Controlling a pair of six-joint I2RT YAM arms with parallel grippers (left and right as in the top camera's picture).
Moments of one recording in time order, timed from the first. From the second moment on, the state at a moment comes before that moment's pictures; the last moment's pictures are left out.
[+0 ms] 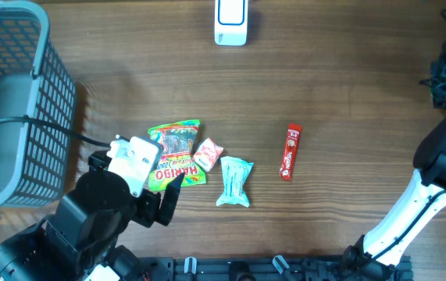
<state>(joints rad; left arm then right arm) -0.73 0.77 1.26 -1.19 -0.24 -0.17 -0.44 2.27 1.92 -0.96 0.40 1.13</state>
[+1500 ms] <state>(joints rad) -0.73 0.77 1.26 -1.19 -0.24 -0.17 -0.15 1.83 1.79 -1.26 0.02 0.75</state>
